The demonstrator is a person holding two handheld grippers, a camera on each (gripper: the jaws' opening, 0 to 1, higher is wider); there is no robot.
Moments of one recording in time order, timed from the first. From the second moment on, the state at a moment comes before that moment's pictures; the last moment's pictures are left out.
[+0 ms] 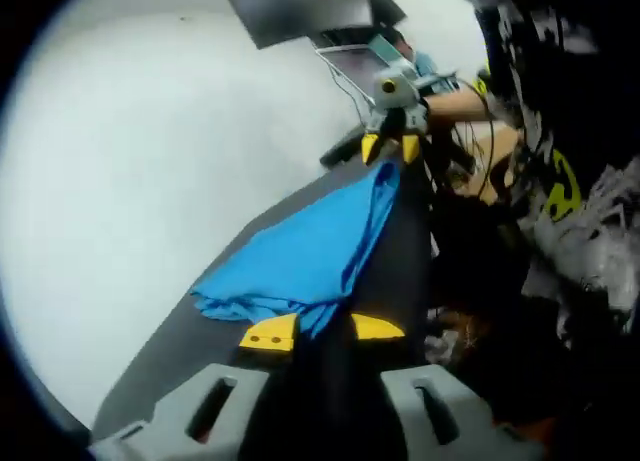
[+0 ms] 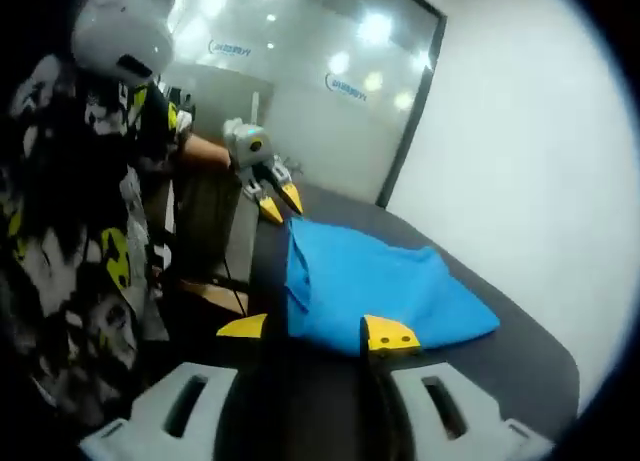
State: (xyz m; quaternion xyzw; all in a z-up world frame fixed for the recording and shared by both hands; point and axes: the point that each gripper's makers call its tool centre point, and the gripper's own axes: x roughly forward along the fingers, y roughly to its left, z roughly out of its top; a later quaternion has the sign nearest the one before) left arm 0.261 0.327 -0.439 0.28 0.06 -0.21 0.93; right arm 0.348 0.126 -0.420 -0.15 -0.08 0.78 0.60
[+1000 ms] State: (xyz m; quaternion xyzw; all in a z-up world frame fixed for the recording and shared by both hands) left arm 0.283 0.289 -0.469 0.30 0.21 -0.30 0.88; right arm 0.355 0.137 -0.444 -0.20 -0.05 0.78 0.60
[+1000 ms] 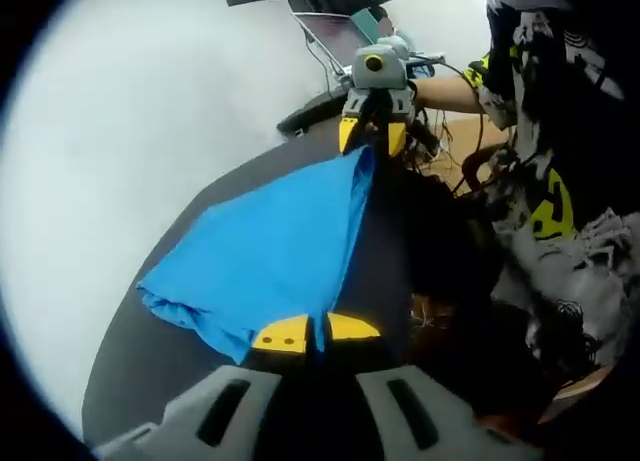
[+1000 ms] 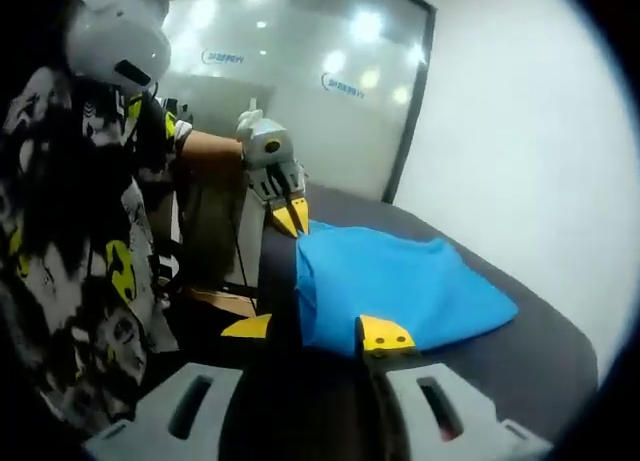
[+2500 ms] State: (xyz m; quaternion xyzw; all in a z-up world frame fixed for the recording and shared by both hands) left arm 0.275 0.317 -0.459 0.36 0.19 -0.32 0.86; right arm 0.352 0.142 -0.453 -0.31 -0.10 0.76 0.56
